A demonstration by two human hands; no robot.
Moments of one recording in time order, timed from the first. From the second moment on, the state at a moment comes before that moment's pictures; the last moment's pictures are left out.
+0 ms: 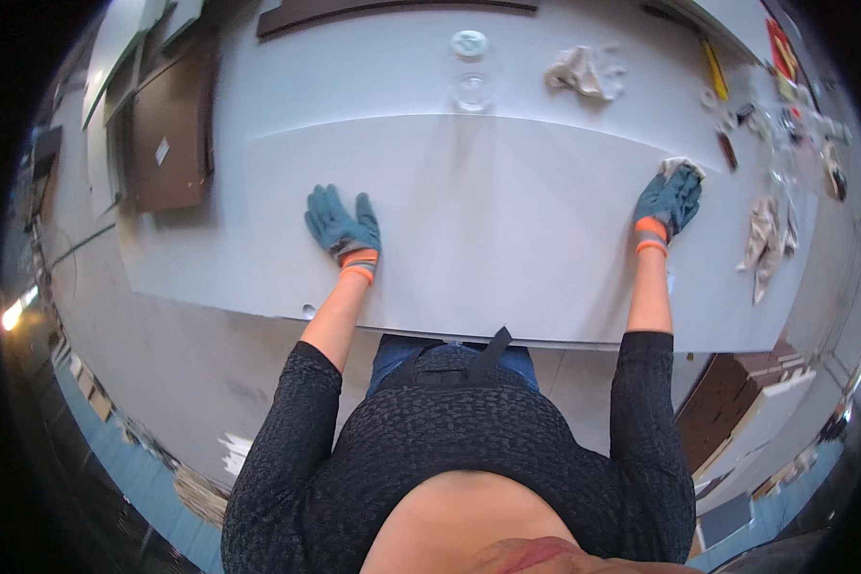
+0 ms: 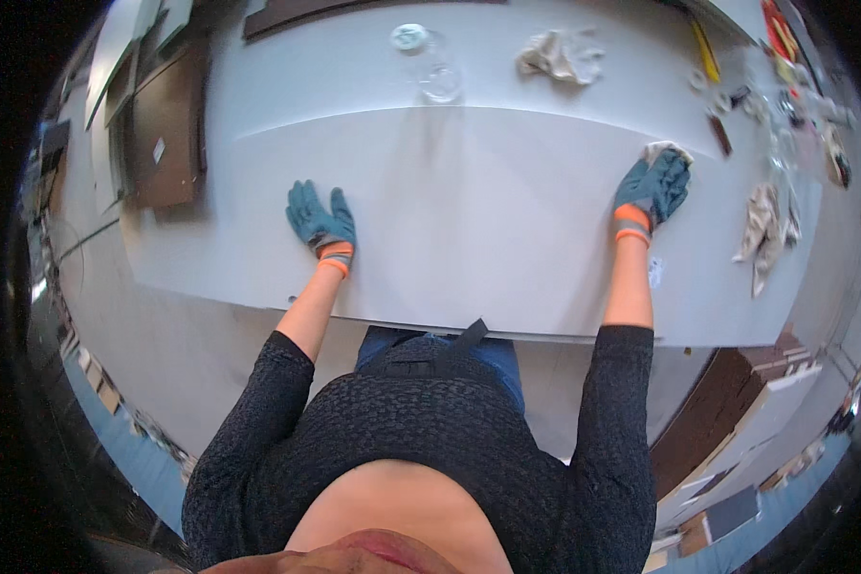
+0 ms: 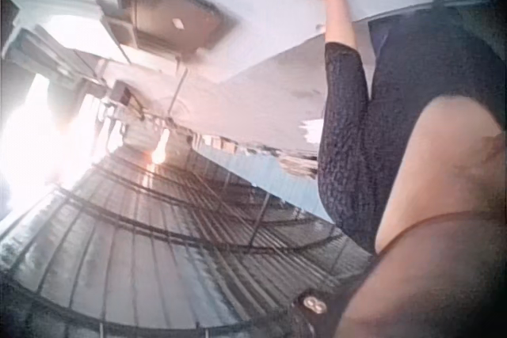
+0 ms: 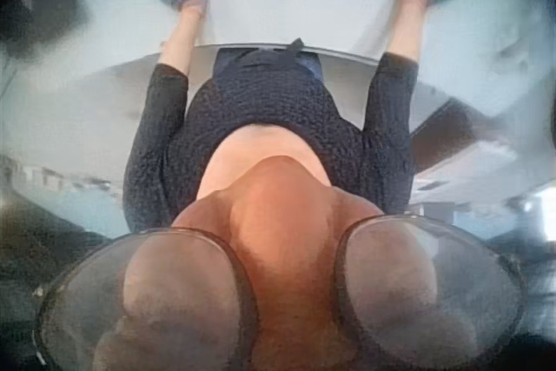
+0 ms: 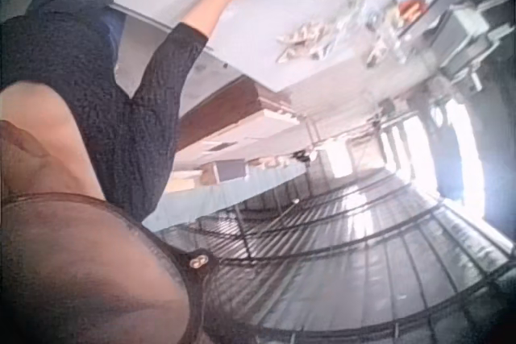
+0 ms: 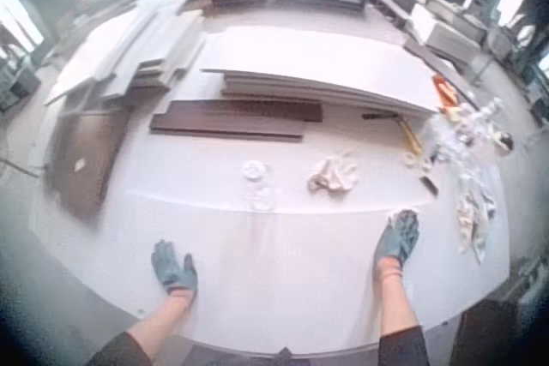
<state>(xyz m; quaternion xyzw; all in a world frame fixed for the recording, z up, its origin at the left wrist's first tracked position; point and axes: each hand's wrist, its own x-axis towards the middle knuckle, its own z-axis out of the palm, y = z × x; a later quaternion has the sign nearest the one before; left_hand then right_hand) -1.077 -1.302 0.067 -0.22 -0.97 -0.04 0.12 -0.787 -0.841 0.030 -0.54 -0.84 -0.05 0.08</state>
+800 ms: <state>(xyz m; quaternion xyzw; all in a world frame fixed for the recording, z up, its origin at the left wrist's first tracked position) -1.121 -1.427 0.105 -0.25 -0.88 -0.41 0.01 -1.170 -1.103 0.035 -0.42 -0.91 0.04 0.06</state>
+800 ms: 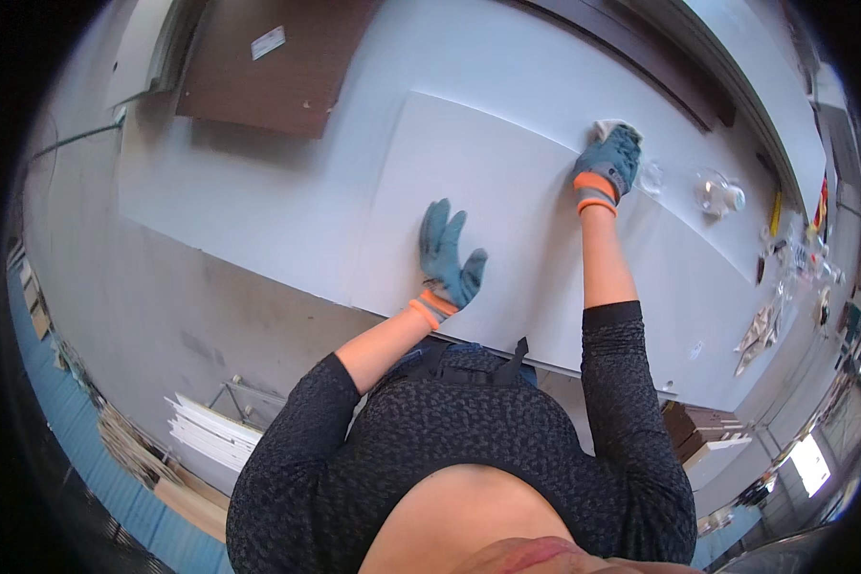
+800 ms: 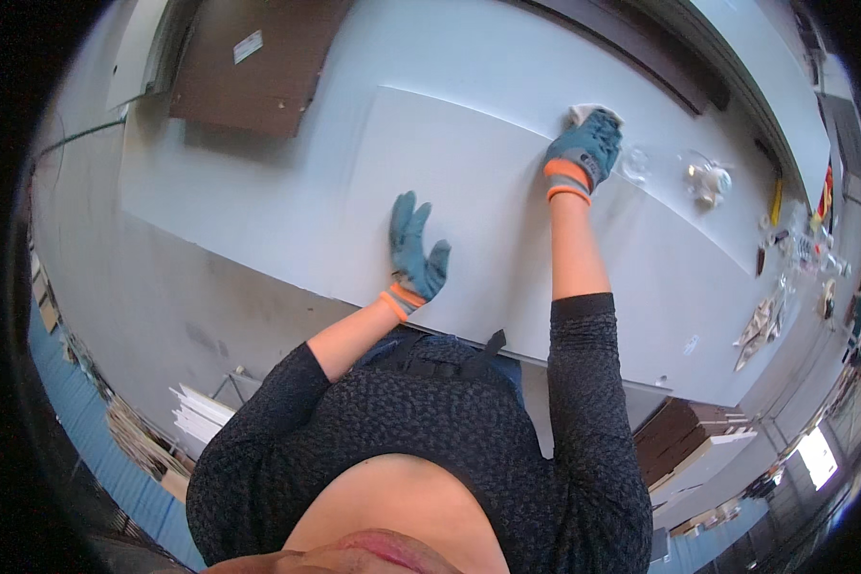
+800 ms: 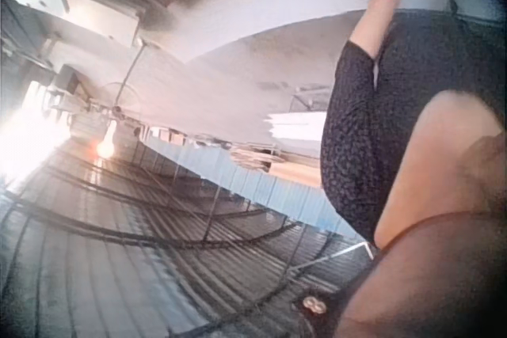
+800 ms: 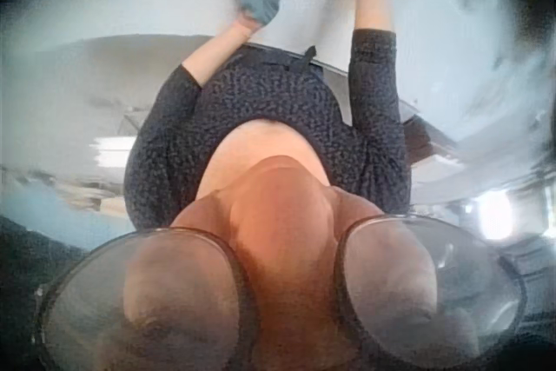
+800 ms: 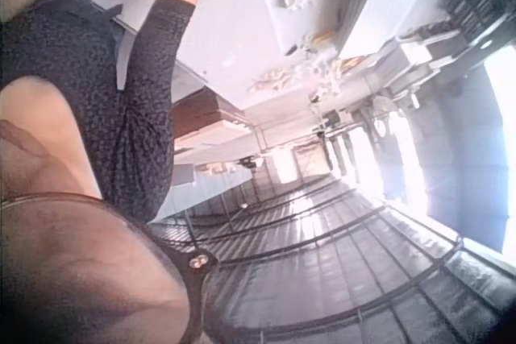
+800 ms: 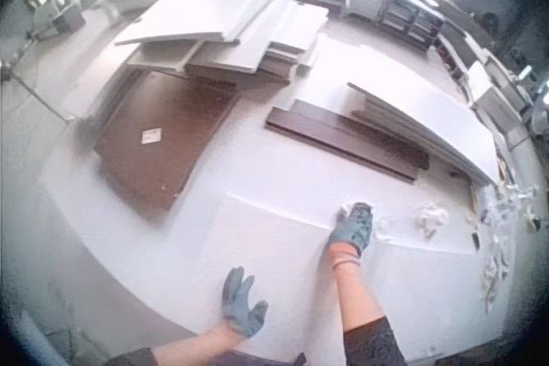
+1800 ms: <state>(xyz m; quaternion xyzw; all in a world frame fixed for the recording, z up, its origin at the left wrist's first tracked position) -1.210 -1.565 0.226 -0.17 -0.85 -0.45 0.23 -1.156 -1.555 0.086 0.22 -0.76 0.60 -0.13</state>
